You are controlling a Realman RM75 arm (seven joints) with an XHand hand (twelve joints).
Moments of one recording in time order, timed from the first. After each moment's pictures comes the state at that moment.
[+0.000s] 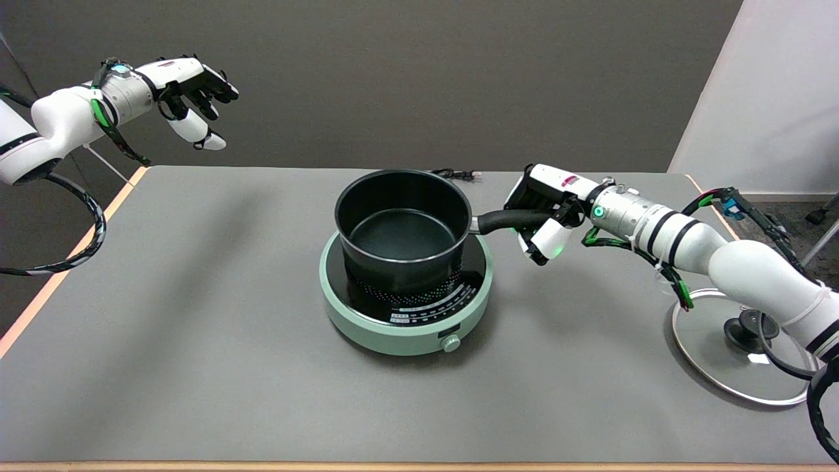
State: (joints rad) arm 0.09 -0.69 -1.75 1.57 1.51 -0.15 -0.10
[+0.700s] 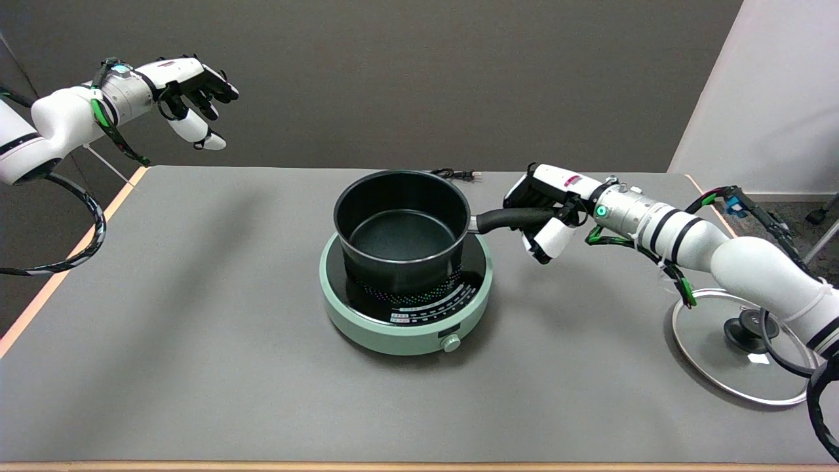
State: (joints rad) arm 0.10 -0.69 -1.74 1.55 1.51 -0.17 -0.14
